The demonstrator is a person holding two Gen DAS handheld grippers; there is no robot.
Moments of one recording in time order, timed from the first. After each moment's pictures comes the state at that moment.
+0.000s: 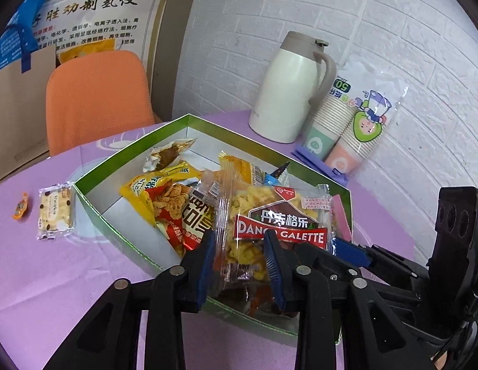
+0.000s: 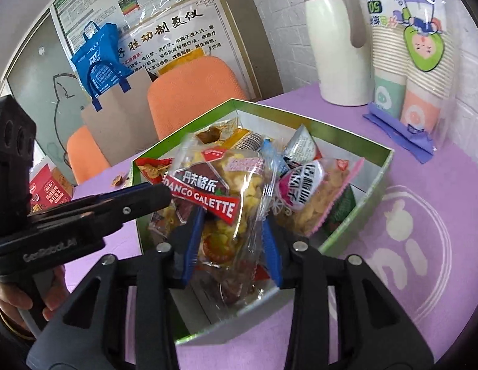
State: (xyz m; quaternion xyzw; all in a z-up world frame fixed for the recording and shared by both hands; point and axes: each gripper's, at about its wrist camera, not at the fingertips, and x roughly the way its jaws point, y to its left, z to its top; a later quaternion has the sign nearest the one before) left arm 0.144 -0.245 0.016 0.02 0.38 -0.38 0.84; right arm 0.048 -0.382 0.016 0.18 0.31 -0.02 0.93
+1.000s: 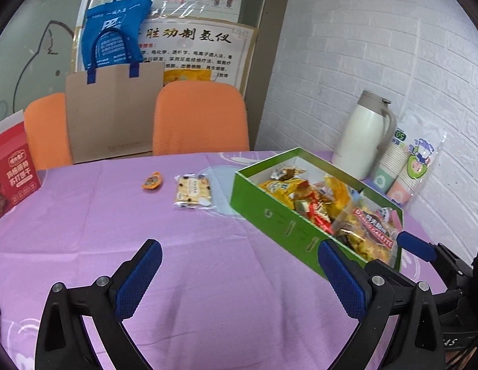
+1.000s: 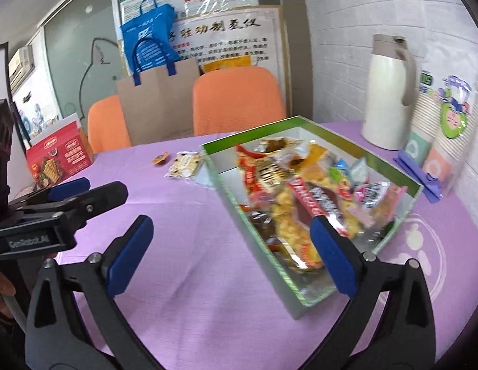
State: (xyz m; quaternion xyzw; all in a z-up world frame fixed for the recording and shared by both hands) left arm 0.108 -0.098 0.022 -0.03 0.33 -0.21 0.92; right arm 0.036 -0.276 0.044 0.06 0.29 0.03 0.95
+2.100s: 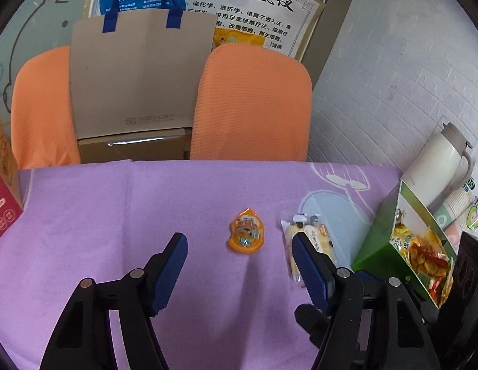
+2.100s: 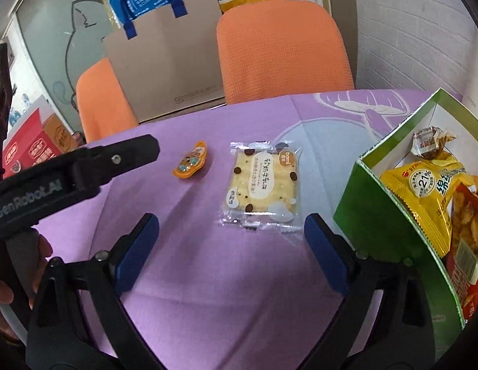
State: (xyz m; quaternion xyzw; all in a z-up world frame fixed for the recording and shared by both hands) left arm 0.324 -0.025 -0.029 -0.07 0.41 -0.20 0.89; right arm 0.252 -0.175 -0.025 0.10 0.40 0.03 0.91
